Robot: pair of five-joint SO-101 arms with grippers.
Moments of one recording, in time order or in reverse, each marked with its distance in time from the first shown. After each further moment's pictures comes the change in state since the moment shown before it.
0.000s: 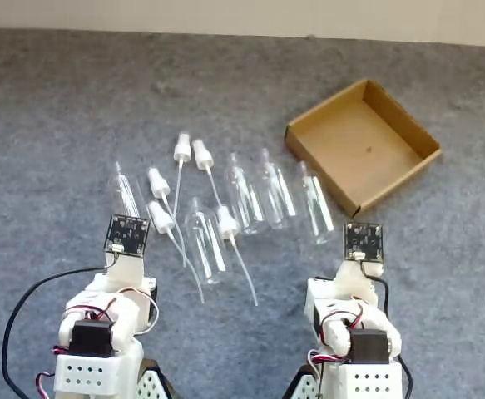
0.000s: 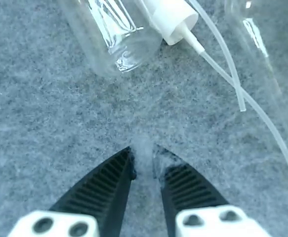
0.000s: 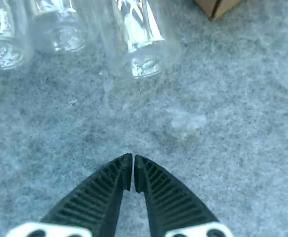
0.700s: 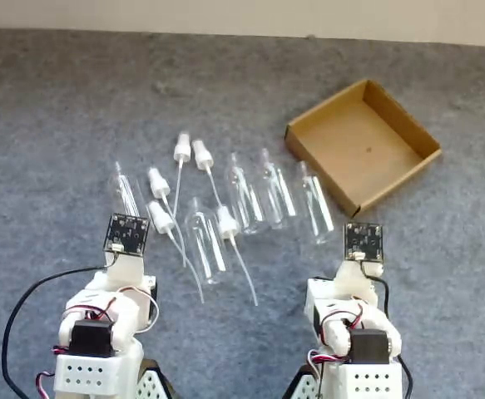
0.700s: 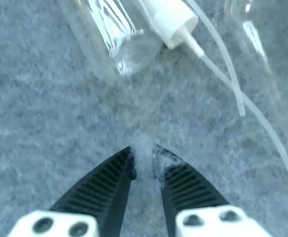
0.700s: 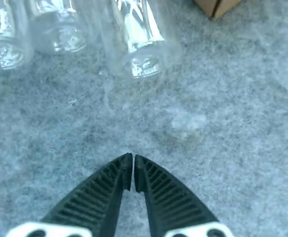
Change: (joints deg) left arm 0.0 0.0 0.0 -1.4 0.0; right arm 0.0 0.0 0.0 0.0 0.0
